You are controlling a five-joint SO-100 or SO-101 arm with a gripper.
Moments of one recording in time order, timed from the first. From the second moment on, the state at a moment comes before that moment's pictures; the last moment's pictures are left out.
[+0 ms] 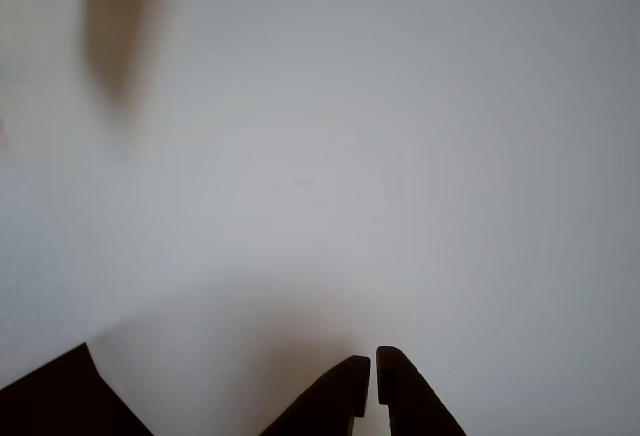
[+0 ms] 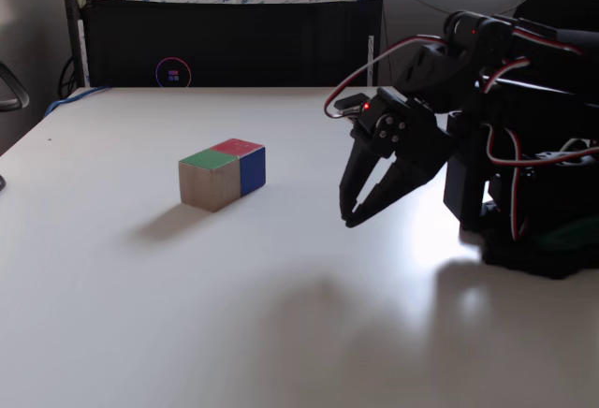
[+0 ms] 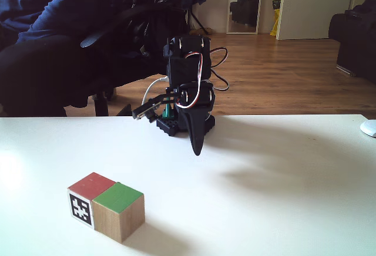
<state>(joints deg) 7.2 188.2 171.4 73.7 -4.0</state>
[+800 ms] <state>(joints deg) 7.3 188.2 171.4 73.7 -4.1</state>
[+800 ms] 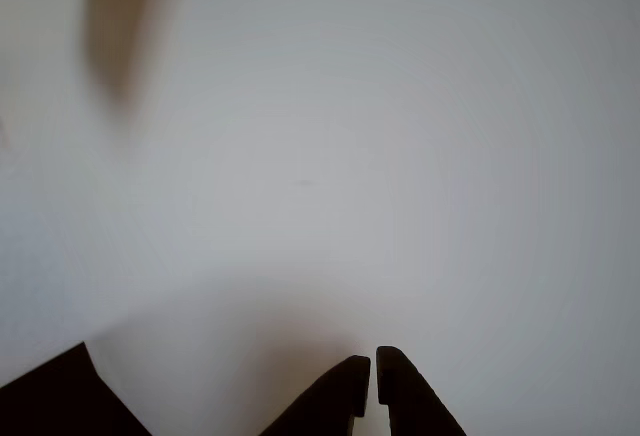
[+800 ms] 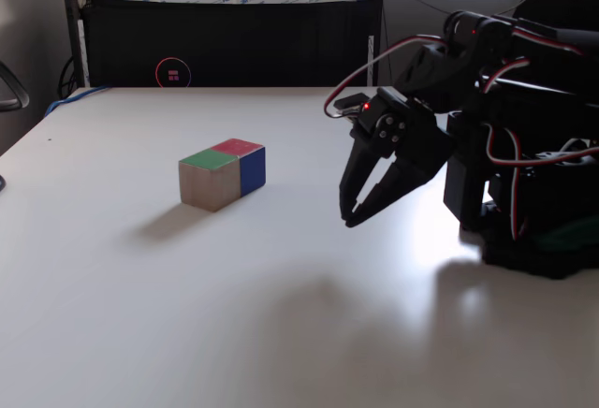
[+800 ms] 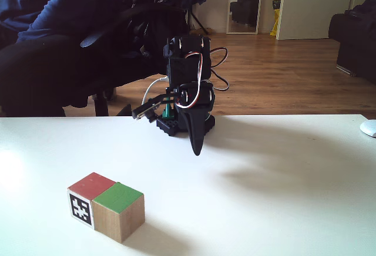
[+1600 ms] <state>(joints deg) 17.2 146.4 140.4 53.8 13.4</state>
